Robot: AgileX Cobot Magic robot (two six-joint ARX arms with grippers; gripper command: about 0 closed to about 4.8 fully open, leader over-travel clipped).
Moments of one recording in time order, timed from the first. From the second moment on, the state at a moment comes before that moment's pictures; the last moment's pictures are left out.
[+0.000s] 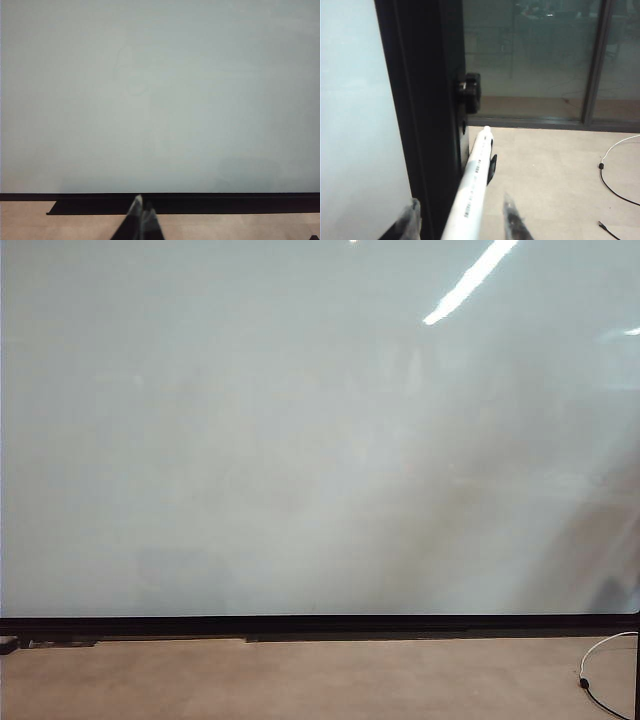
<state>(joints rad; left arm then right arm) 0.00 0.00 0.00 -0.03 0.00 -0.01 -0.50 1.91 0.60 1.40 -0.68 0.05</state>
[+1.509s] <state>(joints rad) 0.00 0.00 0.00 -0.03 0.00 -0.01 -0.47 1.95 0.66 1.40 -0.65 0.08</state>
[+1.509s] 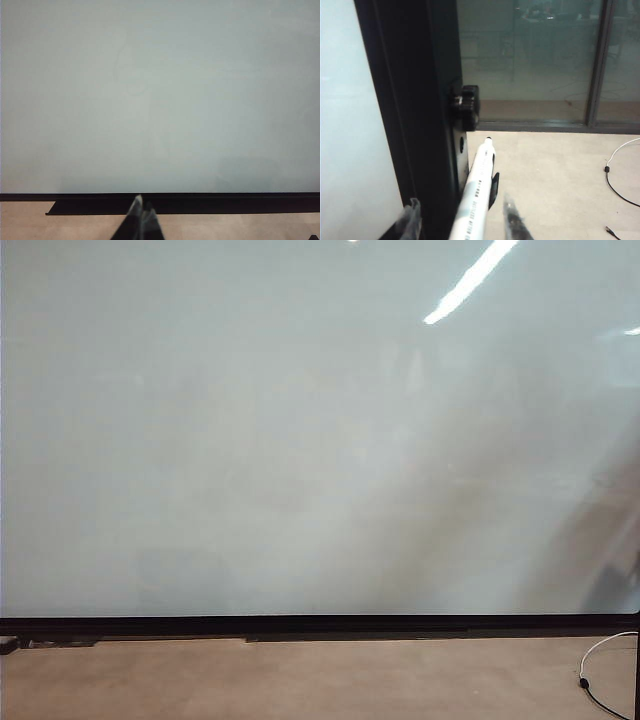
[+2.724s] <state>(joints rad) 0.00 0.00 0.00 -0.03 0.00 -0.01 -0.46 1.98 0.69 1.40 -0.65 0.09</state>
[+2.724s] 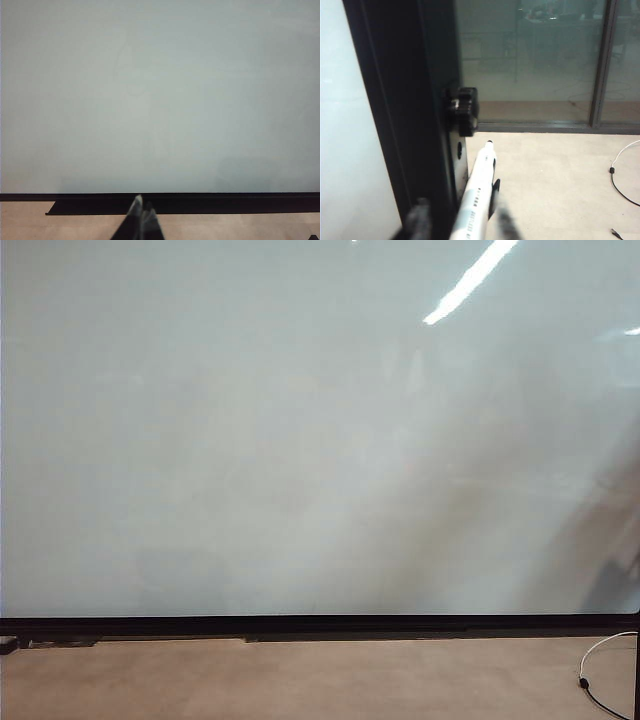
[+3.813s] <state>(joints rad) 0.00 0.00 0.00 -0.03 0.00 -0.01 -0.46 1.98 0.69 1.39 -0.64 0.10</state>
